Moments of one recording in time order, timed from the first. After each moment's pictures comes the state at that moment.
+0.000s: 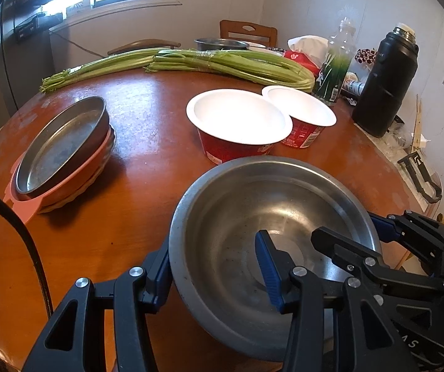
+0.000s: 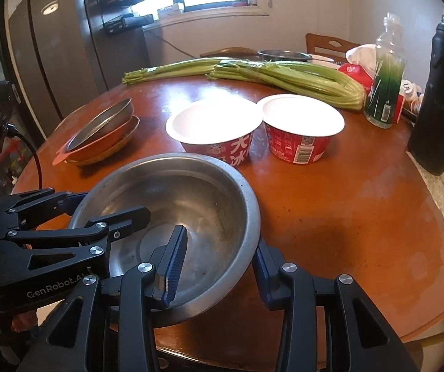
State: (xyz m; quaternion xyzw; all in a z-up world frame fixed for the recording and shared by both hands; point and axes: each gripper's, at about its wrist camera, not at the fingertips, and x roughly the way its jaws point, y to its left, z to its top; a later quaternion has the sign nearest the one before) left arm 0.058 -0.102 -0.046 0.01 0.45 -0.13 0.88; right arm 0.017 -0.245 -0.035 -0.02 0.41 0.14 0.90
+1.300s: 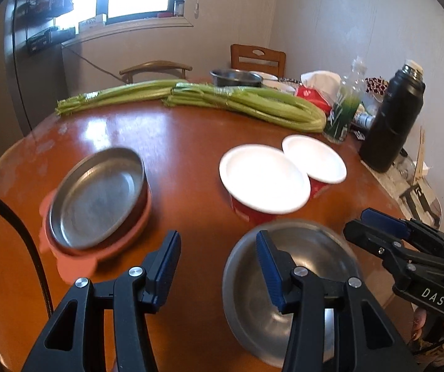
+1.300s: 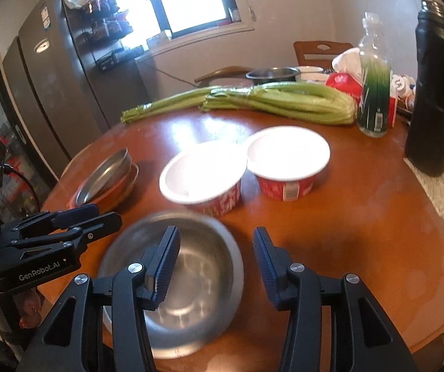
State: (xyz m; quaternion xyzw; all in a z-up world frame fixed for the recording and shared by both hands) left arm 0.082 -0.074 0.004 -0.01 0.40 -0.12 0.91; right arm 0.043 -0.268 0.005 0.05 0.37 0.14 0.92
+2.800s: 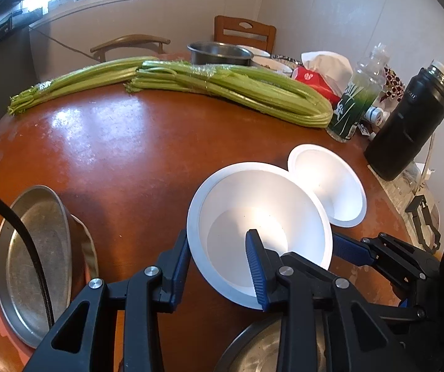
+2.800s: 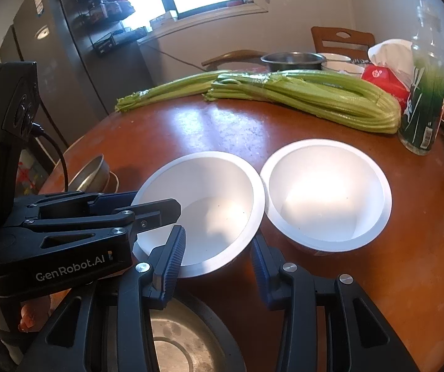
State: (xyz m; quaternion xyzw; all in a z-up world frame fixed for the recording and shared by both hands) left arm 0.182 -0.107 -0.018 -0.01 0.47 -0.16 0.87; right arm 0.131 -0.244 -0.023 0.03 0.40 0.17 0.90
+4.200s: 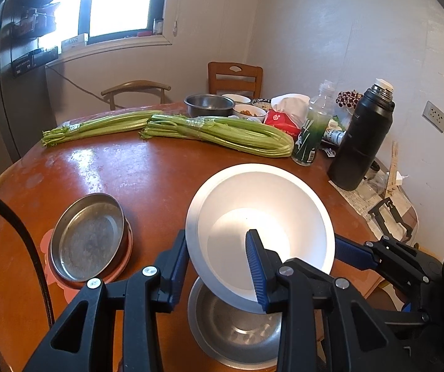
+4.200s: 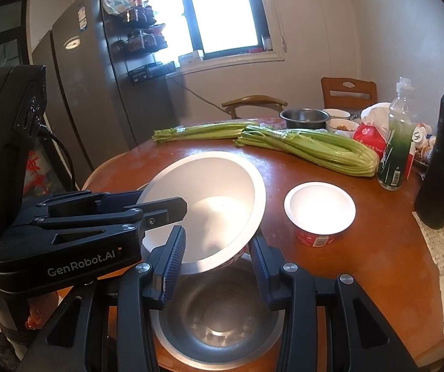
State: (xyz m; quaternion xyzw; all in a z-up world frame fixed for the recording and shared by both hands) left arm 0.068 -0.093 0.066 0.00 0.38 -0.16 0.91; right arm 0.020 -0.228 0.055 0.01 0.31 0.18 0.93
